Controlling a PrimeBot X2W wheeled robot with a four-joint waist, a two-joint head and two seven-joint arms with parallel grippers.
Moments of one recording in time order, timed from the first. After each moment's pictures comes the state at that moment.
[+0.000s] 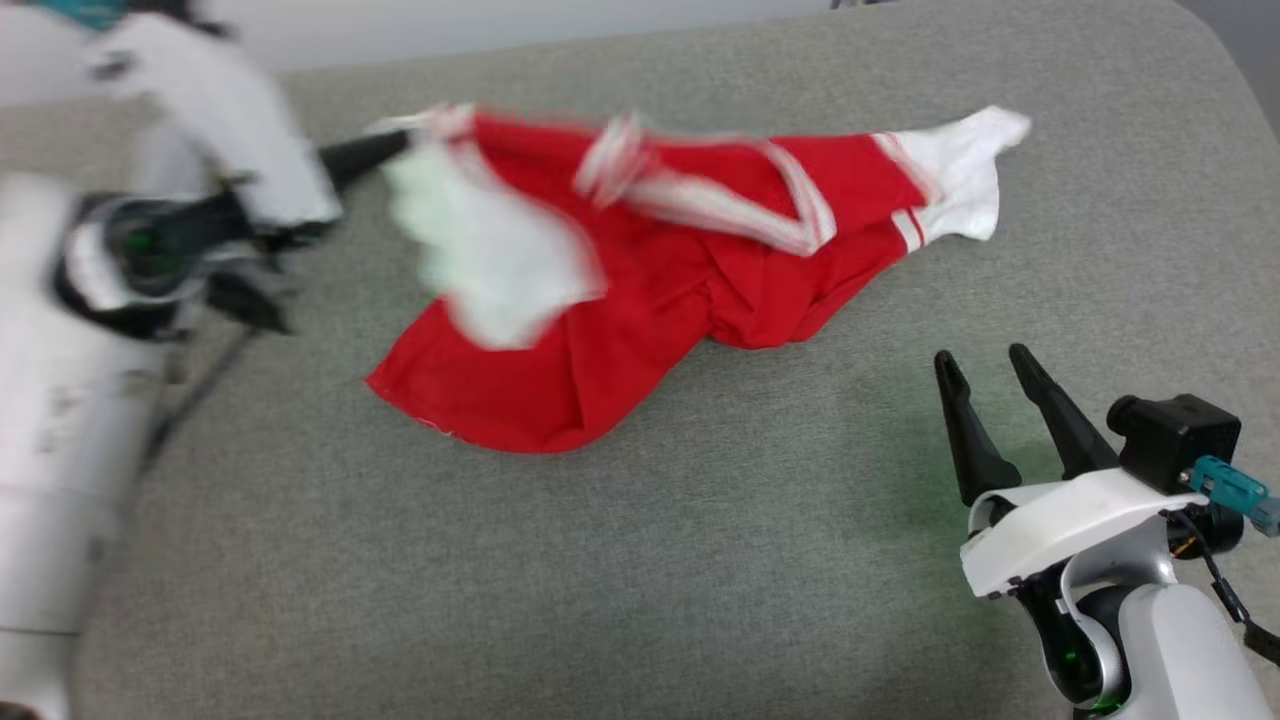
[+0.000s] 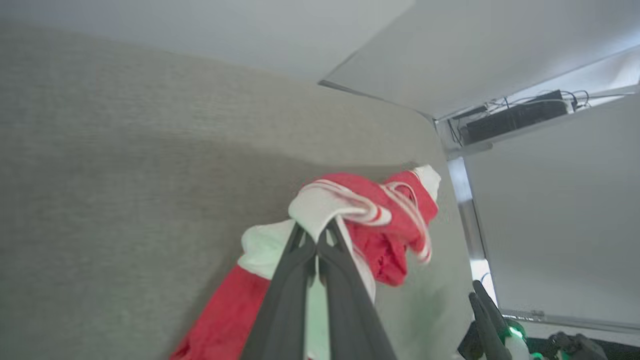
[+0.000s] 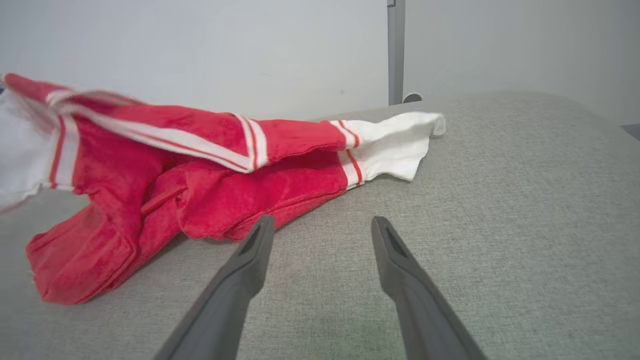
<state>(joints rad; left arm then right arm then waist) -1.02 0.51 -0.46 0.46 -1.33 0.10 0.71 -0.27 -0.05 0.06 0.11 0.30 0.13 0.04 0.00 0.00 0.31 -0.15</state>
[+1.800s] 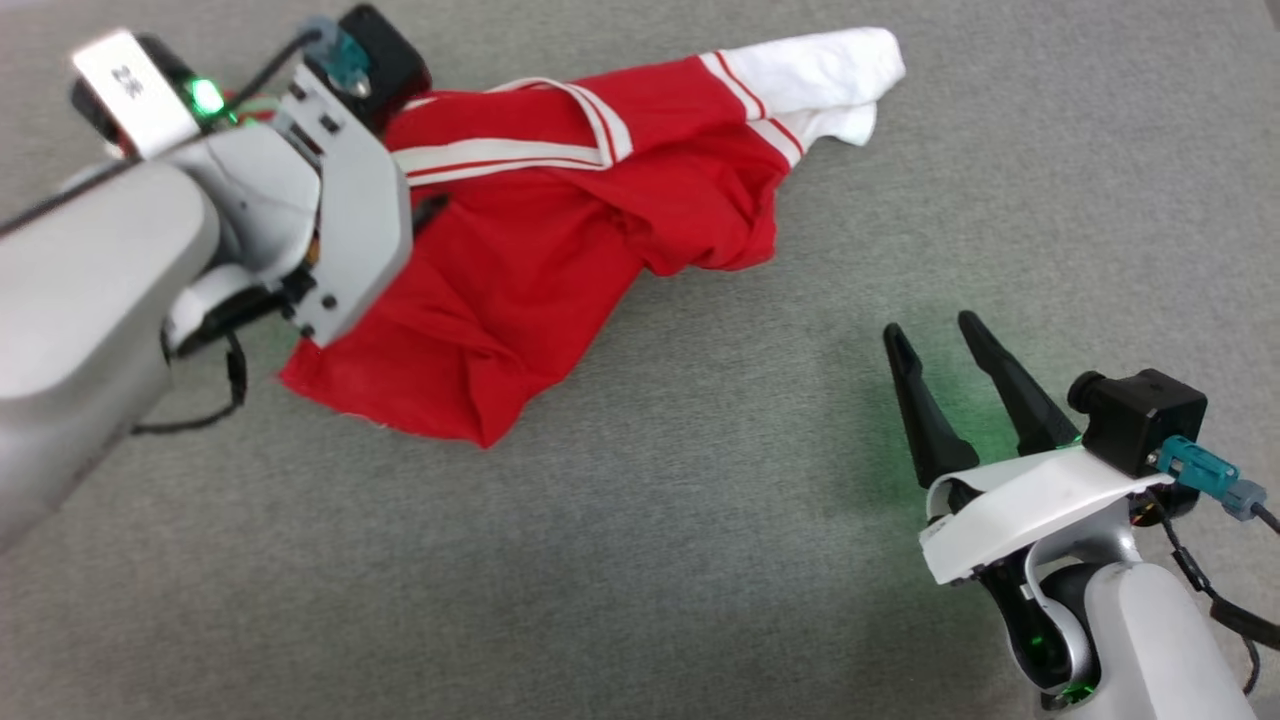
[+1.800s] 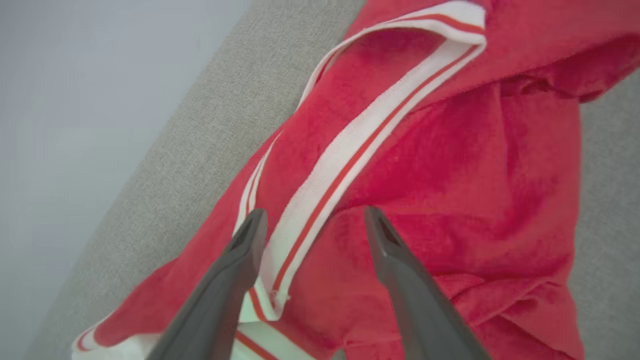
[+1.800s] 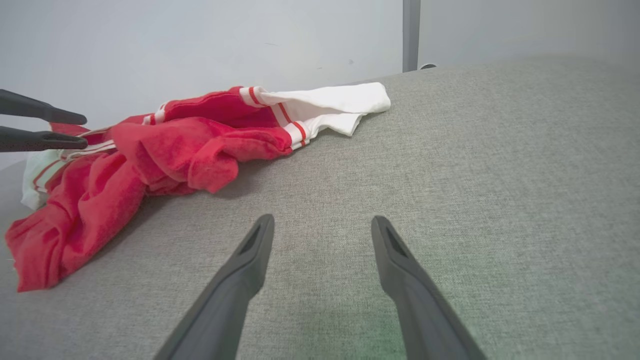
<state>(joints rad) -1.35 0.76 -1.23 0.32 -0.90 -0.13 0.51 -0.30 -0.05 0.15 0.07 0.34 0.13 0.03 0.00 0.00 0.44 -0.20</state>
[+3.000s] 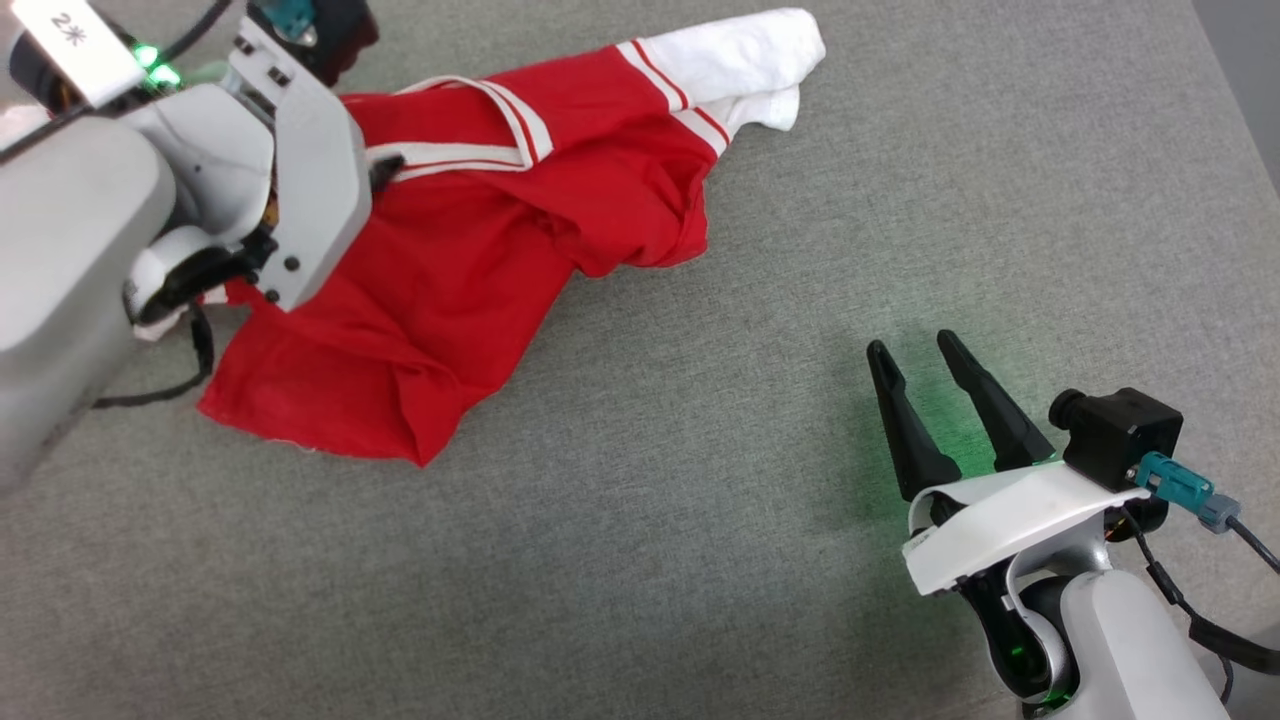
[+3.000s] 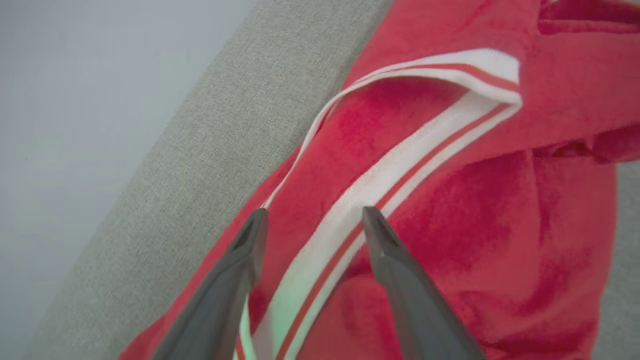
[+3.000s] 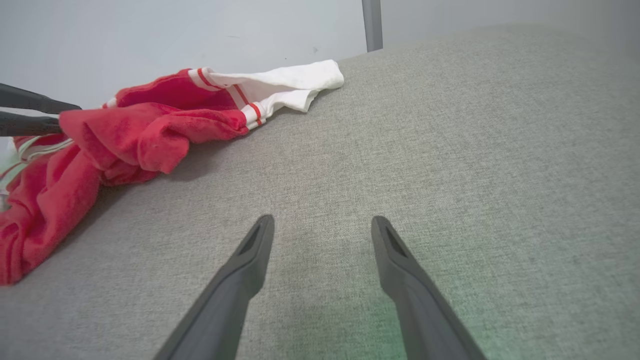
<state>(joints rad) -1.41 0.76 -1.28 0.41 -0.94 -0.13 0.49 -0.31 -0.05 0.18 0.16 0.40 0.13 -0.05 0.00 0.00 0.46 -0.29</state>
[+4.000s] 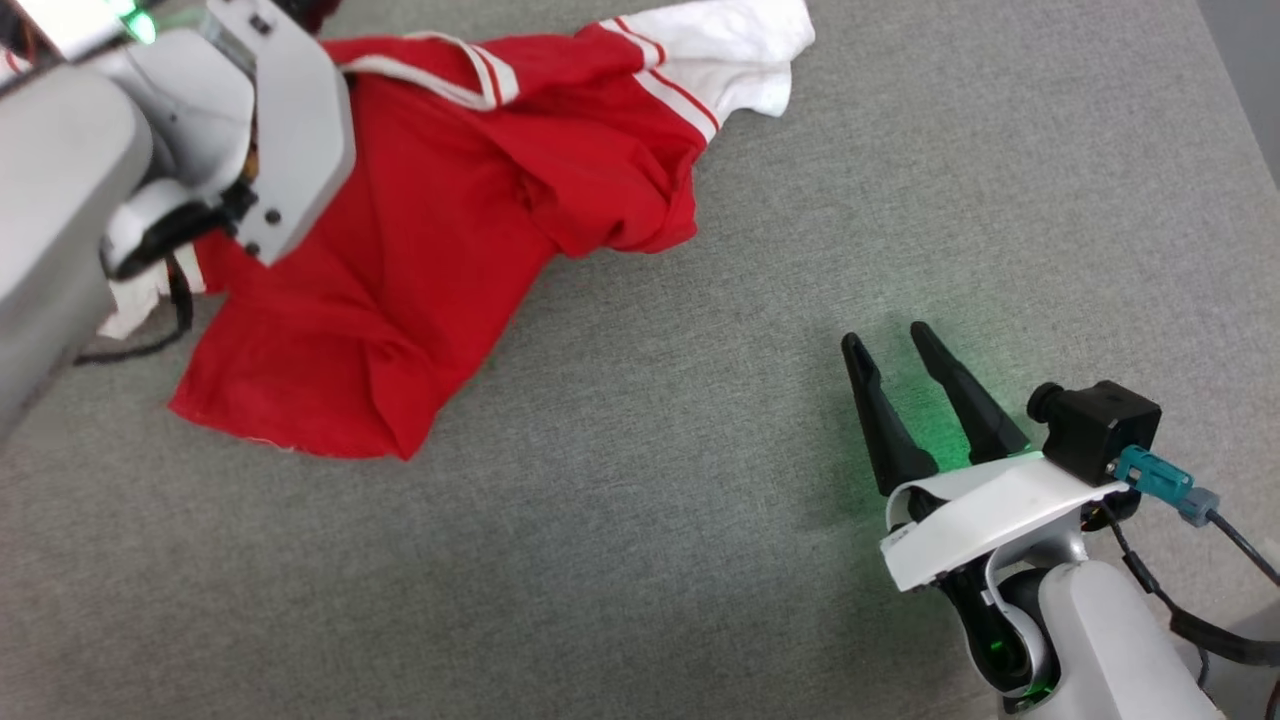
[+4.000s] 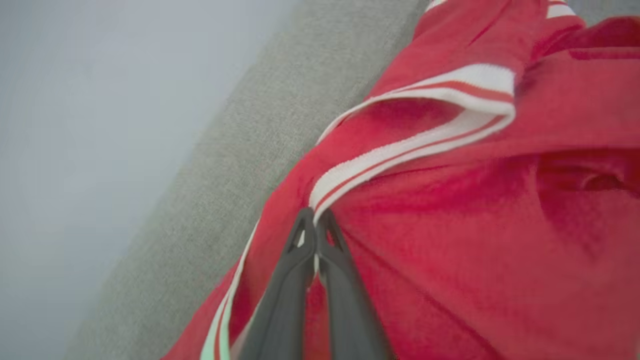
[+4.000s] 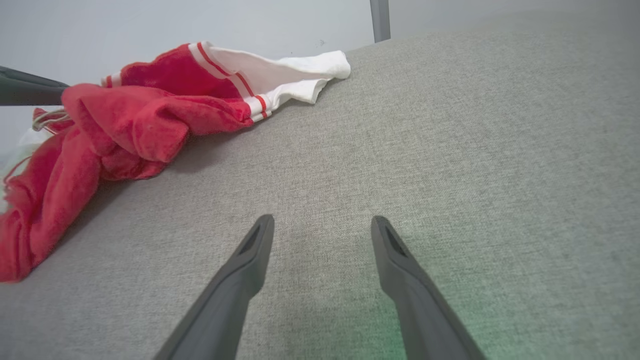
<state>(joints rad) -1.47 0.76 -1.28 0.42 -0.91 -0.13 0.49 -0.34 -0.05 0.23 0.18 0.43 0.13 -0.07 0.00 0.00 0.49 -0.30</state>
